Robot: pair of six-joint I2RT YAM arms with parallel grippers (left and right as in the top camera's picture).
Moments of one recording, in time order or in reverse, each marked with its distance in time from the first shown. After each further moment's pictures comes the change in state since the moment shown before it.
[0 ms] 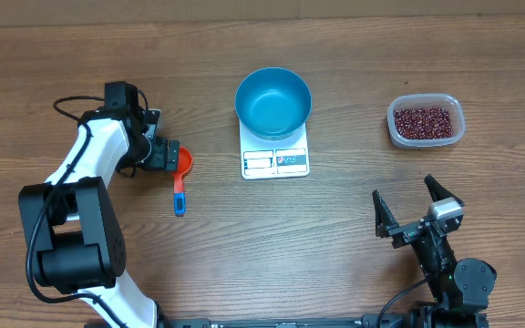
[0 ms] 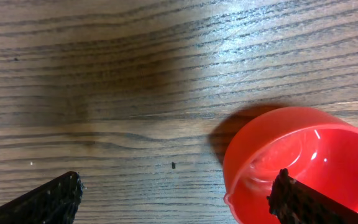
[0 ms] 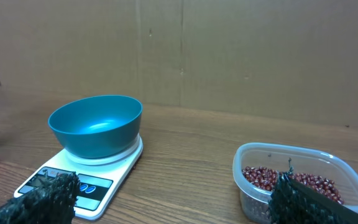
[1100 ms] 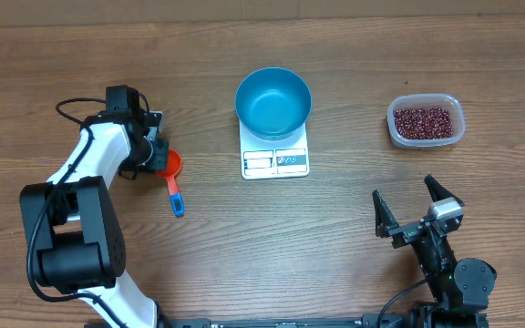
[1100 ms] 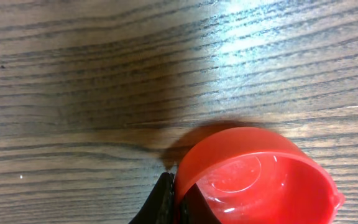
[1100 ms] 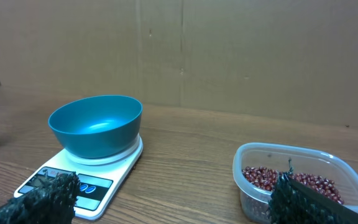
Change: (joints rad) left arm 0.000 0.000 -0.040 0.061 0.004 0.019; right arm 0.000 0.000 0.000 0.000 0.000 0.000
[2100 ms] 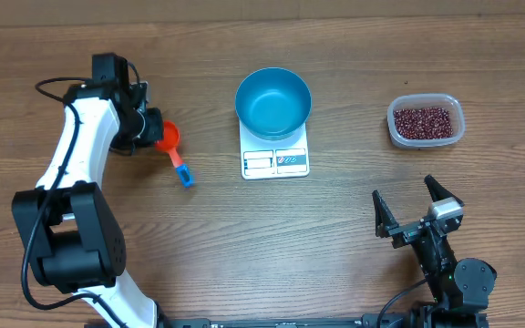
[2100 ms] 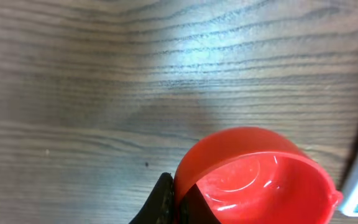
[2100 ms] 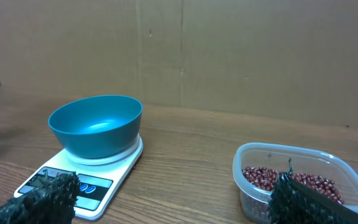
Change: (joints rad) left arm 0.000 0.004 0.285 -0.262 0.085 -0.266; right arm 0.000 0.000 0.000 0.000 0.000 0.000
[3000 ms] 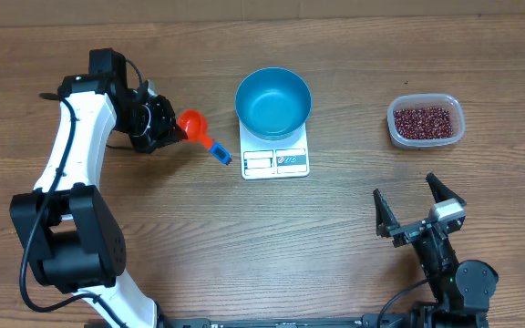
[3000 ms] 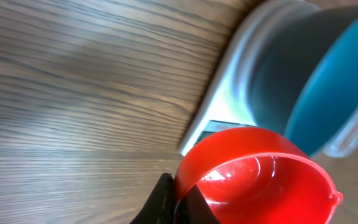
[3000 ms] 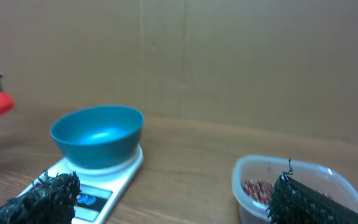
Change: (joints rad) left arm 0.000 0.000 0.051 -0.117 0.455 -0.301; right arm 0.000 0.000 0.000 0.064 -0.026 0.002
